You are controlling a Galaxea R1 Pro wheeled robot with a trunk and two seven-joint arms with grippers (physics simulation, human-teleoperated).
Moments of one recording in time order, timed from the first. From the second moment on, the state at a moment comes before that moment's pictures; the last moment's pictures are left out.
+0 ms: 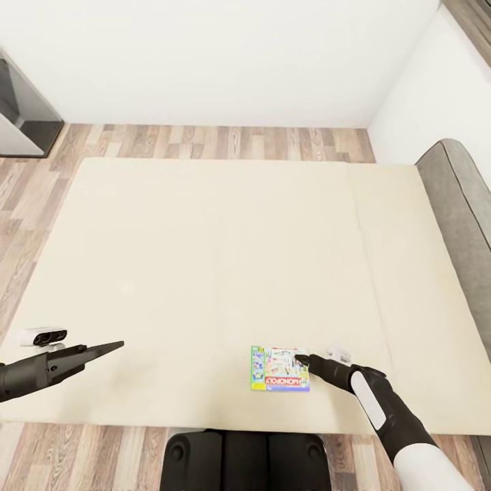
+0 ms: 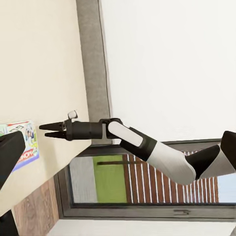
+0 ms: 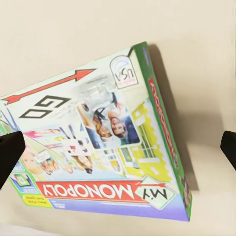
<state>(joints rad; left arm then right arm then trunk) -0.31 0.46 0.32 -1.43 0.48 0.94 -1.57 -0.55 -0.08 -0.01 -0.85 -0.50 0.59 0.21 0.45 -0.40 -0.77</state>
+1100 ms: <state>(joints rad) -0.31 0.46 0.32 -1.43 0.48 0.94 -1.57 -0.56 -0.08 -0.01 -0.87 -0.50 0.57 0.21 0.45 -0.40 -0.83</state>
